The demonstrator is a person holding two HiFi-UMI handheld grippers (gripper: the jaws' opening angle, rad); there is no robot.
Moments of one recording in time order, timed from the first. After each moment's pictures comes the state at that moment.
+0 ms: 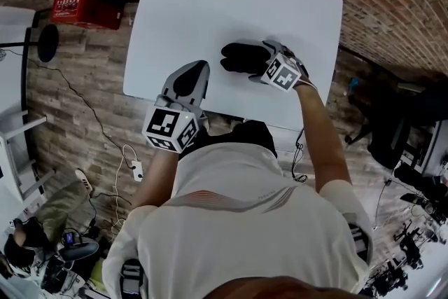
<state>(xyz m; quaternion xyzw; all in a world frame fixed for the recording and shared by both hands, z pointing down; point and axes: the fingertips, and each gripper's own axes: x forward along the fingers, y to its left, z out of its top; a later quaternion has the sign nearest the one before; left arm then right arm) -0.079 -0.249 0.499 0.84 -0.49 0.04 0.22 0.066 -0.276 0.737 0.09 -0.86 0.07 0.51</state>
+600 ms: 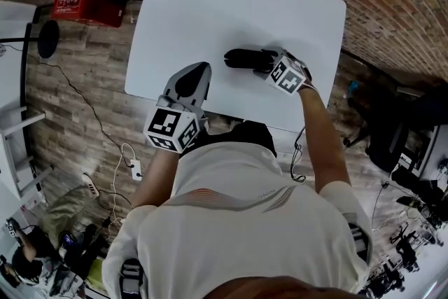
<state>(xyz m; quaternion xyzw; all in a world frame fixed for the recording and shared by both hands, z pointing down) -0.088 -0.248 0.505 0.84 -0.49 0.04 0.24 0.065 -0.277 0.731 0.09 -0.86 0.06 0.50</state>
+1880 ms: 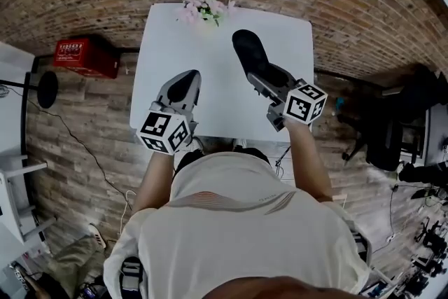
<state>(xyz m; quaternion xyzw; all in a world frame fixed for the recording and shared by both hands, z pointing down) -0.097 -0.255 0.427 0.88 -0.45 -0.01 0.17 0.058 -0.278 0.467 0.33 -0.90 0.29 0.03</state>
